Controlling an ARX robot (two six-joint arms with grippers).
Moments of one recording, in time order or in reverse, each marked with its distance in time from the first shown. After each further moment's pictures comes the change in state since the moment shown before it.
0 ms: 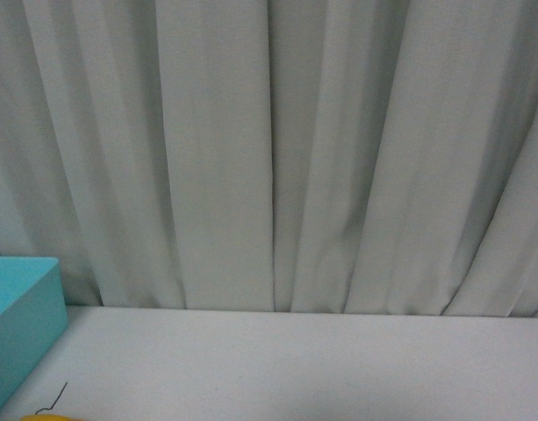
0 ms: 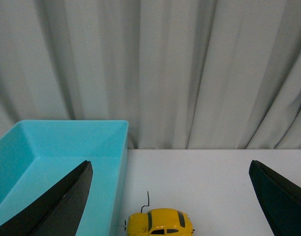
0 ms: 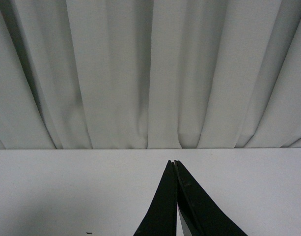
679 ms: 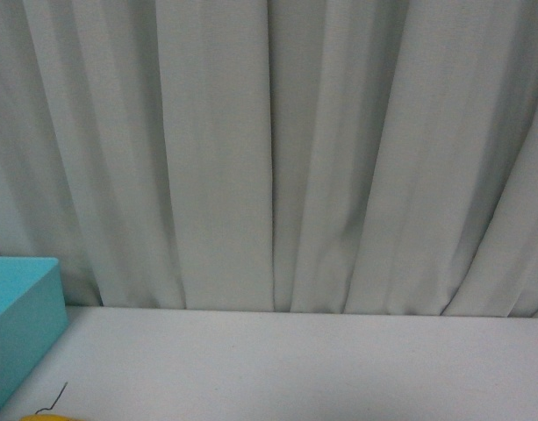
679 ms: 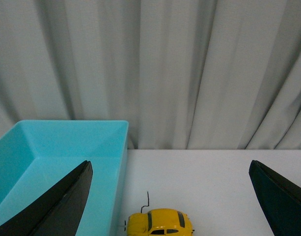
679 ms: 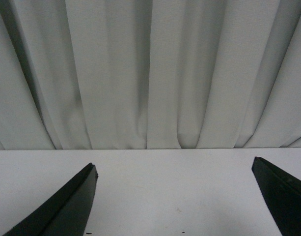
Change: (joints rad) left arm 0.000 0.000 0.000 0.000 0.000 0.000; right arm 0.000 -0.001 0.000 0.000 0.000 0.000
